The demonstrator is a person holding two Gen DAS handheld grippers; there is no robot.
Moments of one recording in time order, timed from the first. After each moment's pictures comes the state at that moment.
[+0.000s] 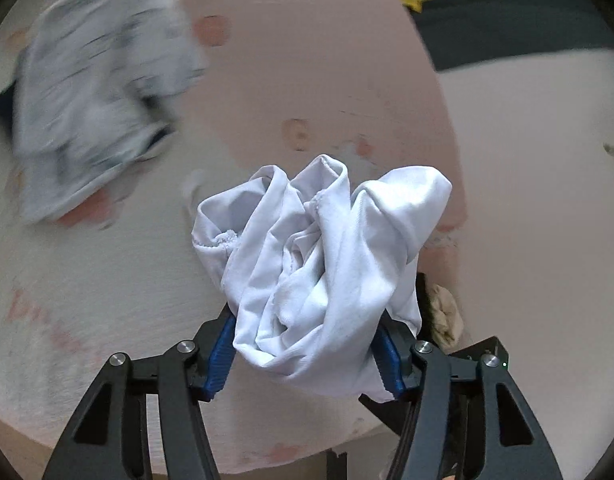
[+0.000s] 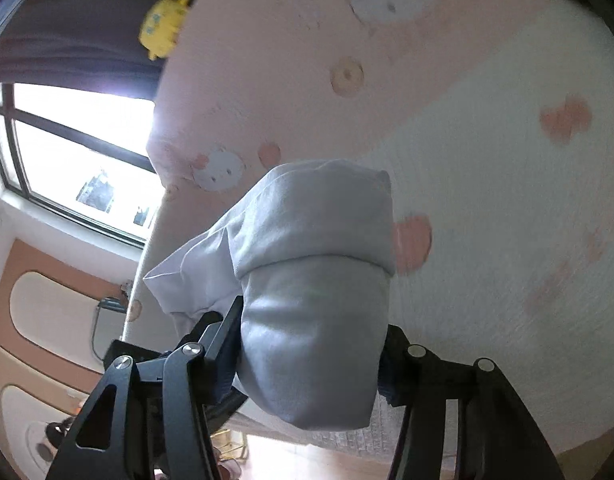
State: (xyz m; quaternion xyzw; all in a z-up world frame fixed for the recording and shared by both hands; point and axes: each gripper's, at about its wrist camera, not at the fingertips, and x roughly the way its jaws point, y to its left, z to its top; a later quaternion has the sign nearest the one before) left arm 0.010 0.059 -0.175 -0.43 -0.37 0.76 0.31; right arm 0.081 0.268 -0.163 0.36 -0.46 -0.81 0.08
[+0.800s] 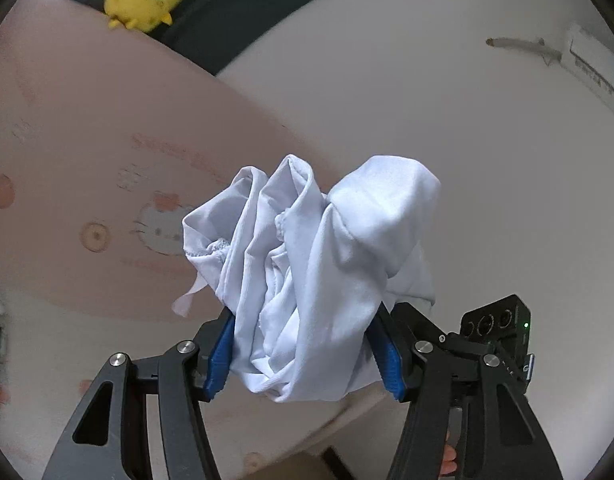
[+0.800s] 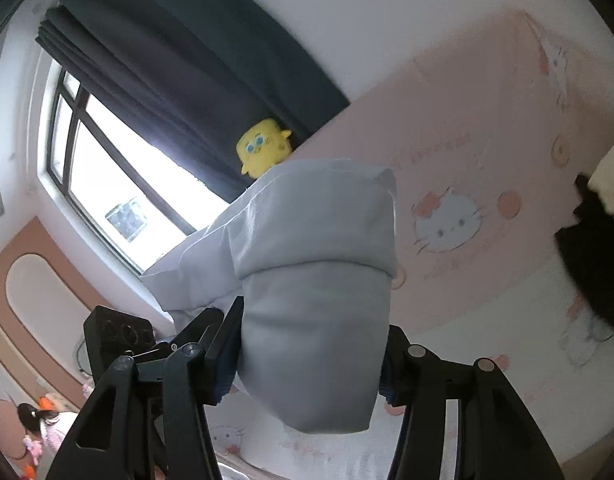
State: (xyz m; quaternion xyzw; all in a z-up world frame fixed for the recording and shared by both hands) left arm -0.014 0.193 0.078 -0.34 -0.25 0.77 0.48; right arm 0.145 0.360 0.107 0.22 -0.35 -0.91 0.05
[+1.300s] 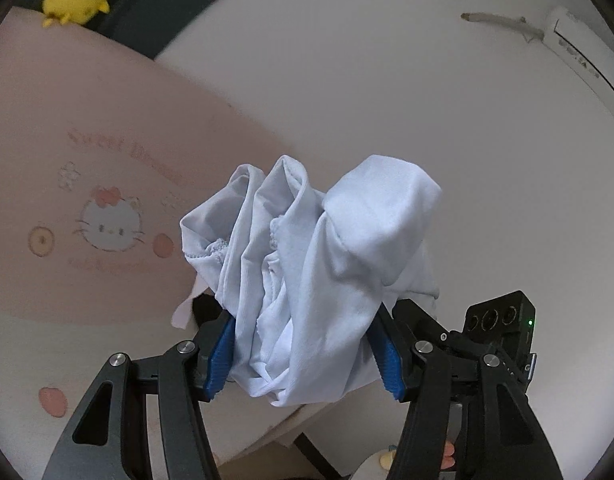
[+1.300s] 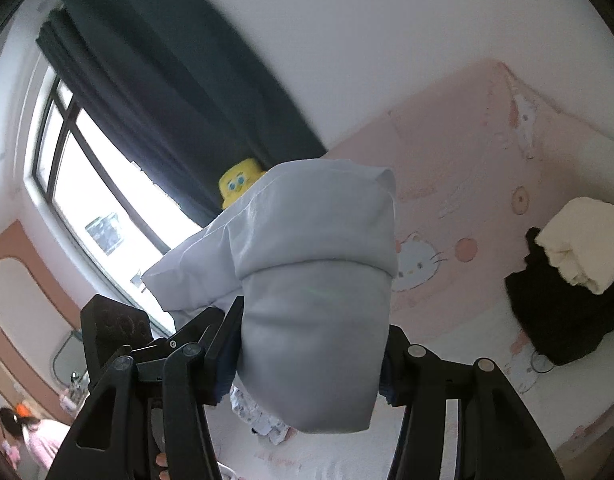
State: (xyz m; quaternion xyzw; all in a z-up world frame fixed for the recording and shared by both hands) left arm 0.030 0.250 0.127 -0.36 -0.21 0.74 0.53; right arm 0.187 0.408 0.153 0.20 -0.33 -0.92 -0.01
